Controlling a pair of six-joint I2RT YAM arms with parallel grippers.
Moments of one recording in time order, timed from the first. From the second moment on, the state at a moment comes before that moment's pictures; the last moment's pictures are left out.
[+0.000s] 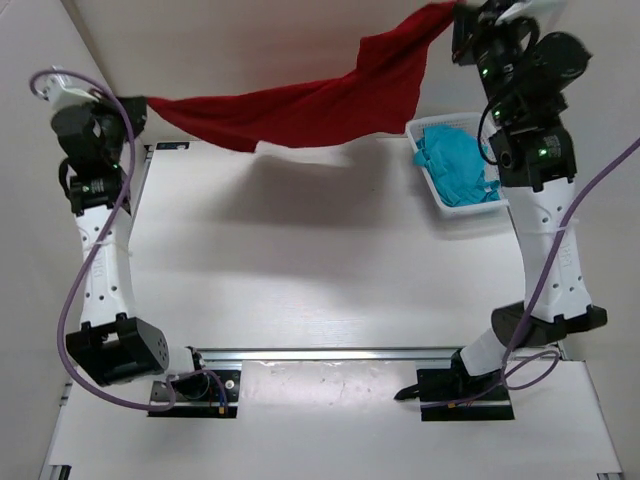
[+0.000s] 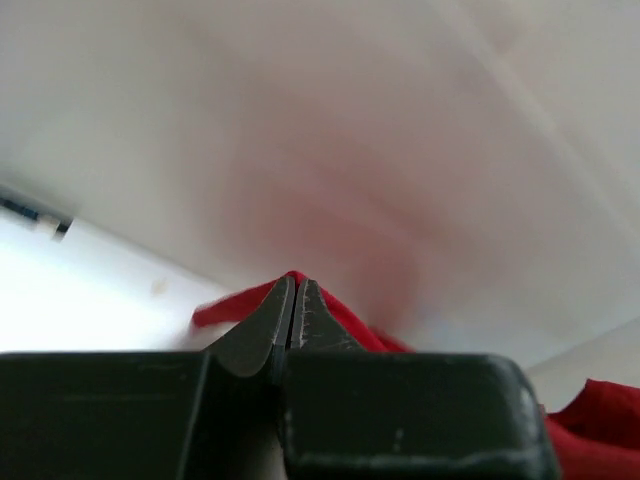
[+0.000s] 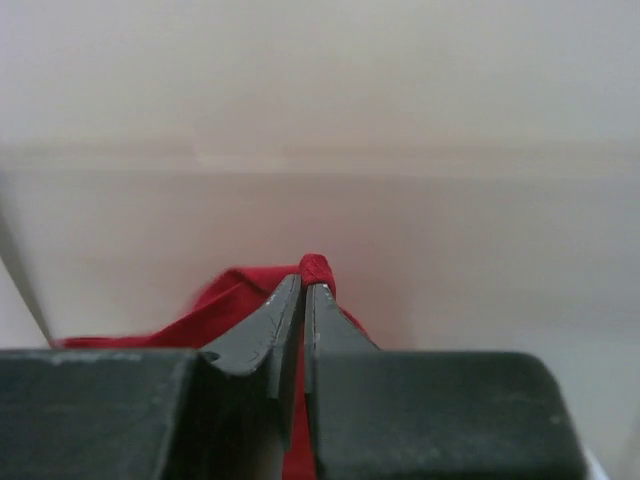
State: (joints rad) left arm 0.26 1.38 1.57 -0.09 0.21 -0.72; right arm 0.31 1.62 2.32 -0.29 0.06 0.05
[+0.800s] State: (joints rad) left arm 0.21 0.57 0.28 -0.24 0.03 -0.60; right arm 0.55 0.58 0.51 -0.53 0.13 0.60
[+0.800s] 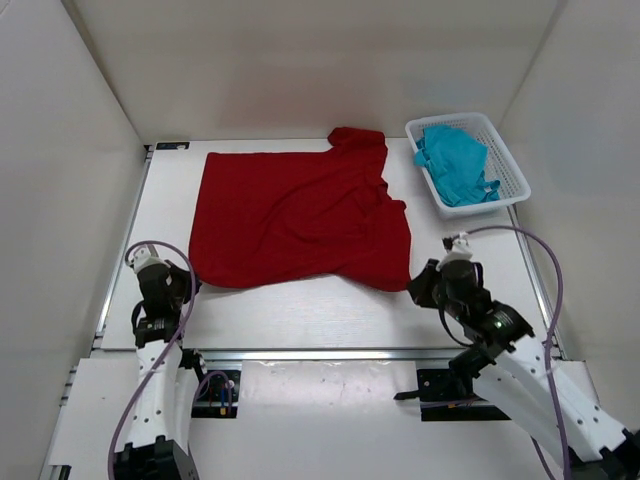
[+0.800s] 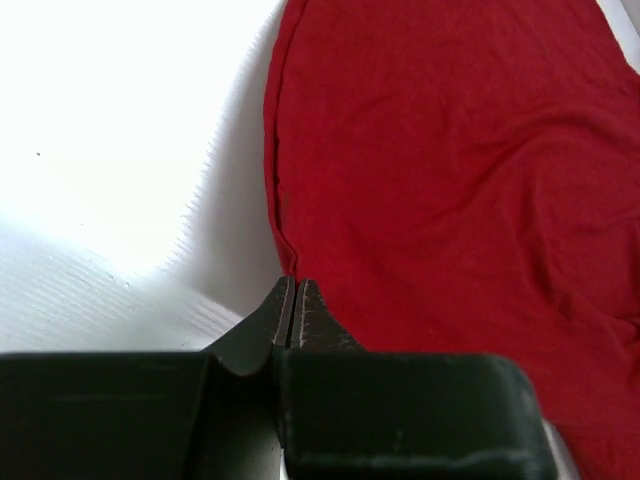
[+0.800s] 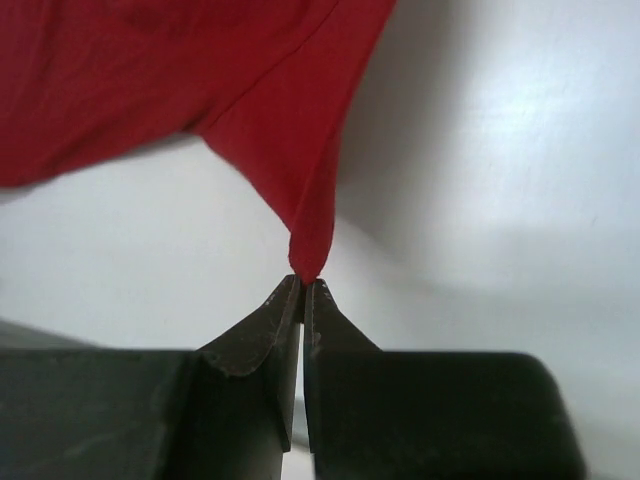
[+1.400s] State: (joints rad) left arm 0.26 0.66 0.40 -0.25 0.11 -0.58; right arm 0.47 0.42 0.50 -0.83 0.05 0.79
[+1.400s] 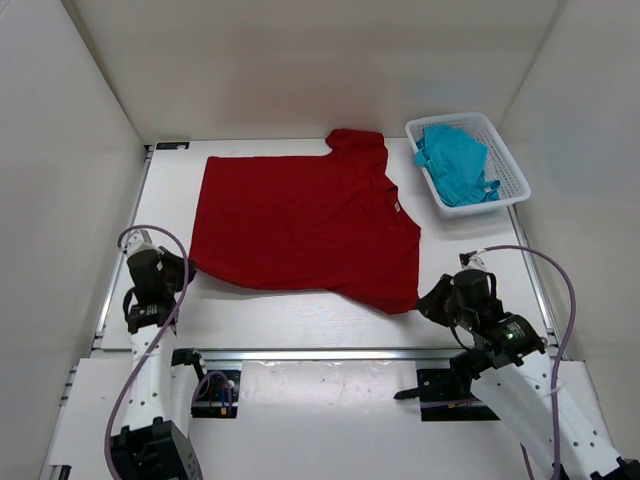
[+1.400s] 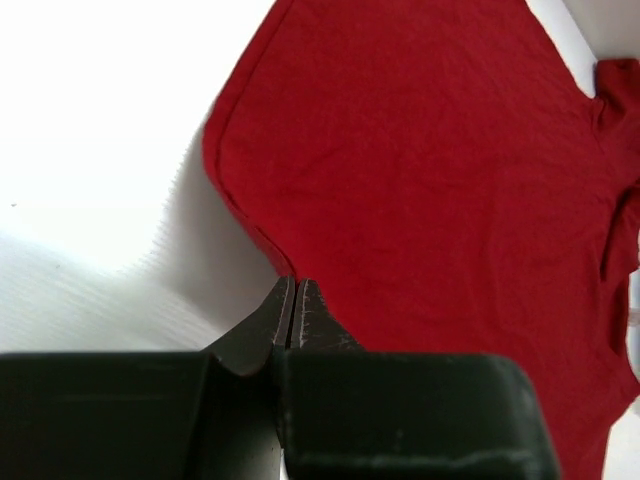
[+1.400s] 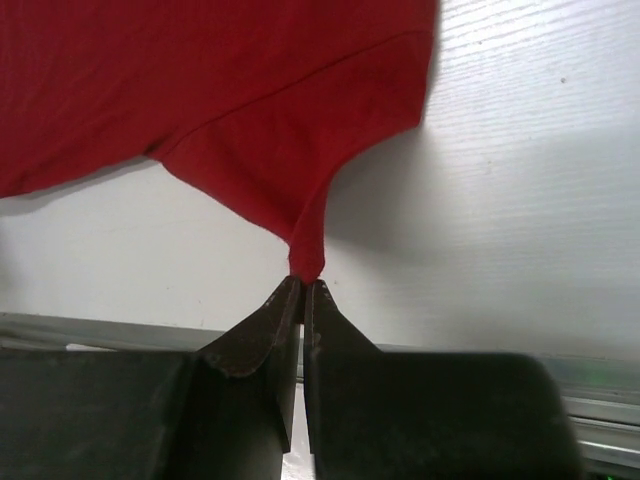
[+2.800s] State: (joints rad) left arm 0.25 1.63 0.84 0.13 0.13 -0.72; right arm 0.15 1.84 1.41 -0.28 -0.11 0.41
